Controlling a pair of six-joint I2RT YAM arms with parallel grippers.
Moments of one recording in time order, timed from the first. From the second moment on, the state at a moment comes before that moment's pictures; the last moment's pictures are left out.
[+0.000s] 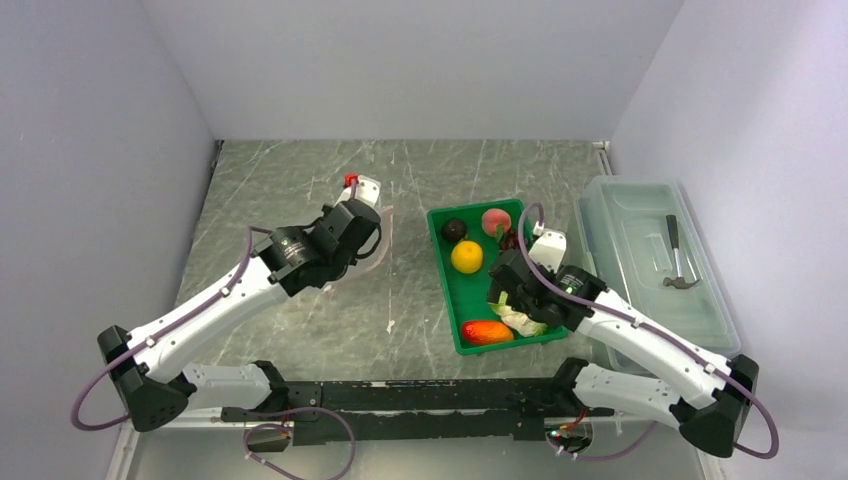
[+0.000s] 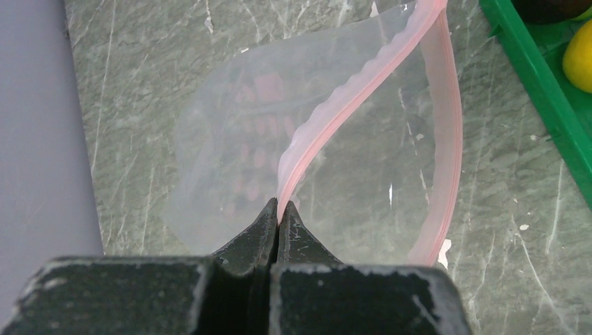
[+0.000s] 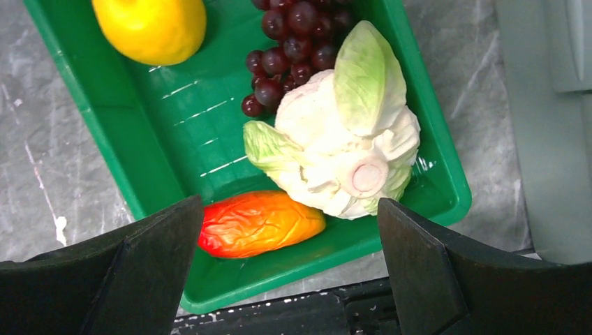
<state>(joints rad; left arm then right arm) -0.88 1.22 1.28 -0.90 -0.68 -0.26 0.87 0.96 0.90 -1.08 0.60 1.01</state>
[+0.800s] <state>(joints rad) -0.88 1.20 1.23 -0.86 -0.64 -0.25 0.76 1.25 0.83 -0.99 0.58 1.02</state>
